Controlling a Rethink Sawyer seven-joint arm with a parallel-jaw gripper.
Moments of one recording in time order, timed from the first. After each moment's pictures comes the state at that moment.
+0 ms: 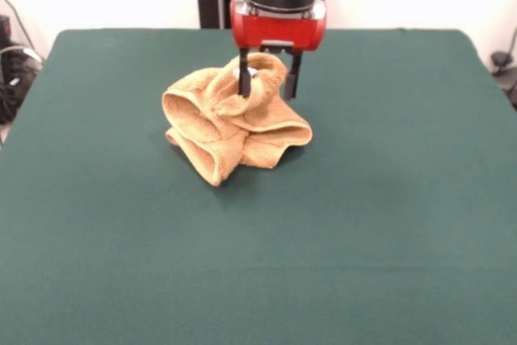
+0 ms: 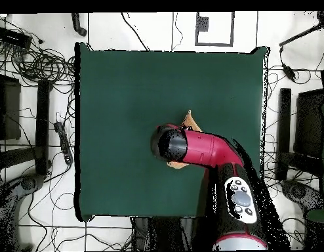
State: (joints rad) arm -0.19 -0.62 -0.03 1.67 -0.09 0.42 1.57
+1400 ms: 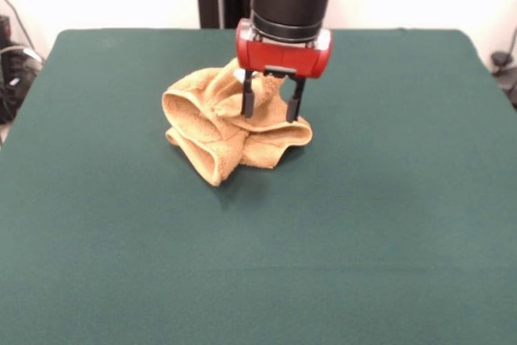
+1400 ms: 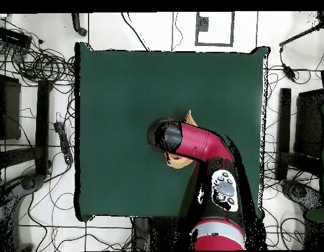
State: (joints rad) arm -0.09 -0.52 -0.15 1.59 0.10 0.42 1.58
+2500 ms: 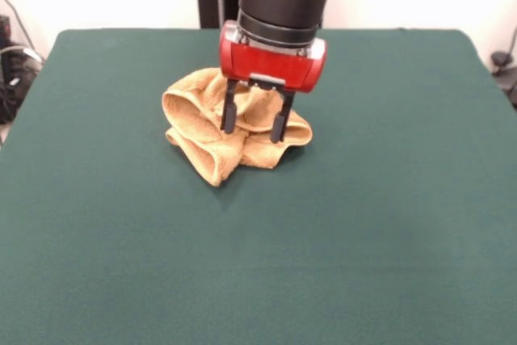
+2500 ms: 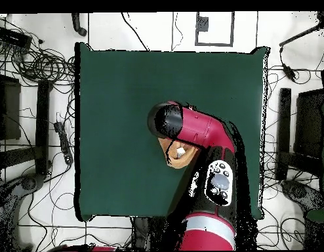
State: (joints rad) arm -0.03 -0.46 -0.25 1.44 0.16 0.43 1.58
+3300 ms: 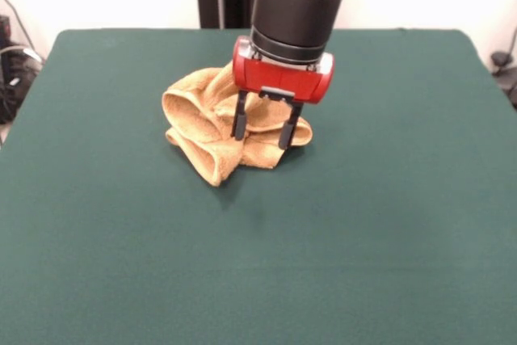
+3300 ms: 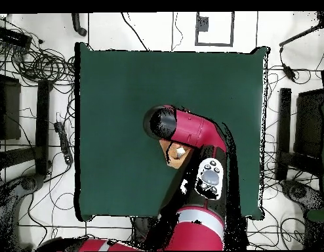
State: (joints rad) arm 0.00 -0.42 -0.27 1.44 0.17 0.43 1.58
